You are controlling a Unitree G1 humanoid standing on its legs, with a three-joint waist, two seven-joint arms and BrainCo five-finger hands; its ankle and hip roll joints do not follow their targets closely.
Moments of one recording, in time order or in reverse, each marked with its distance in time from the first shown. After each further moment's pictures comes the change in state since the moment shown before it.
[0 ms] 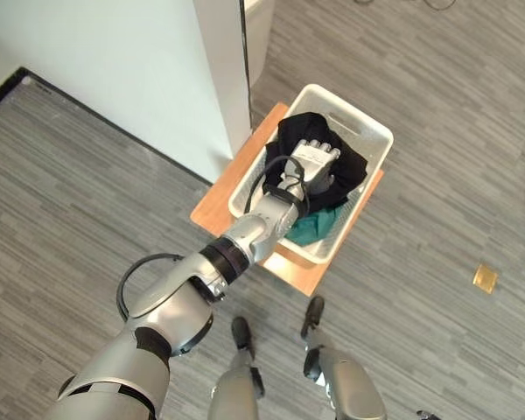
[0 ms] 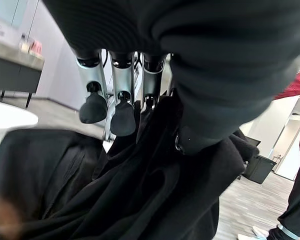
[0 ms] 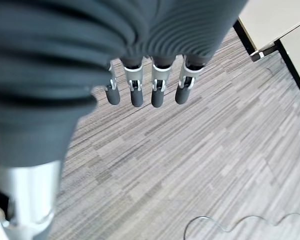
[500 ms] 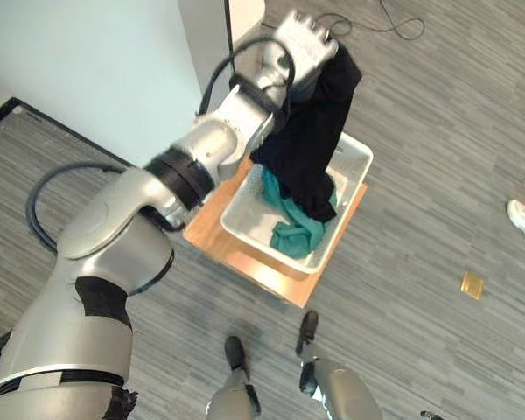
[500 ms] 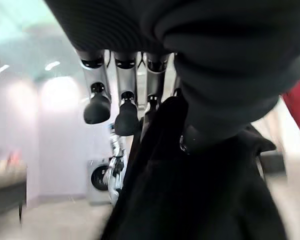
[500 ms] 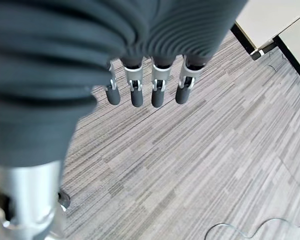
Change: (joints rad) left arm -0.273 0.216 -0.035 -0.023 0.006 0.000 0.025; right arm -0.004 -0.005 0.000 0.008 -0.001 0.006 0.011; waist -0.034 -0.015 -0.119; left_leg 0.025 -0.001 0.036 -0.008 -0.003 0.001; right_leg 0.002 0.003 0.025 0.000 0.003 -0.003
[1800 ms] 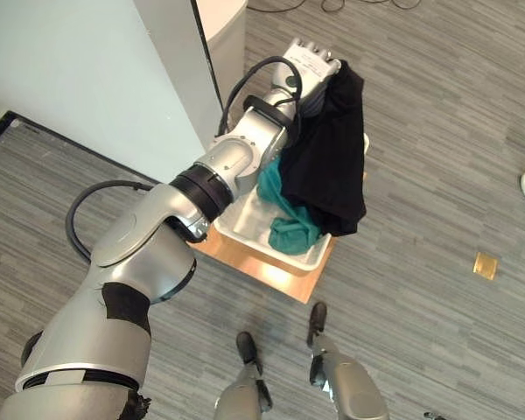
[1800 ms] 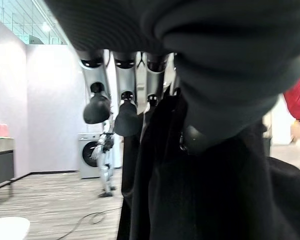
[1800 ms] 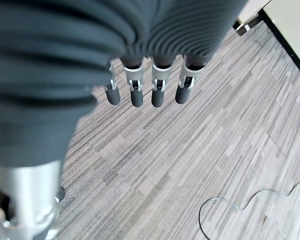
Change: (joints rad) left arm -0.124 -0.035 -0.104 0.136 0.017 0.017 -0.061; right arm -0.005 -0.004 -0.067 0.012 0.009 0.030 0.011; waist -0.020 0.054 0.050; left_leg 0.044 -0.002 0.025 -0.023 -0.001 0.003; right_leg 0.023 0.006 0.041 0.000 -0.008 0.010
